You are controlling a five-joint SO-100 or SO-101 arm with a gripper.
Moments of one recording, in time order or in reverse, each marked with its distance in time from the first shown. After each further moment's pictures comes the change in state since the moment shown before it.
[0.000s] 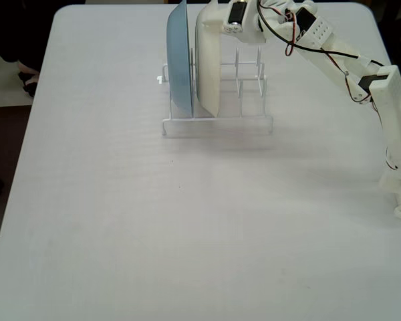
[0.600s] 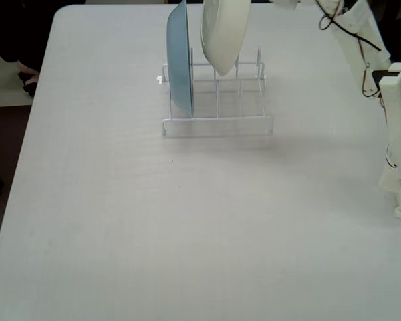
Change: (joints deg) arm 2.6 9.5 -15.6 8.2 6.2
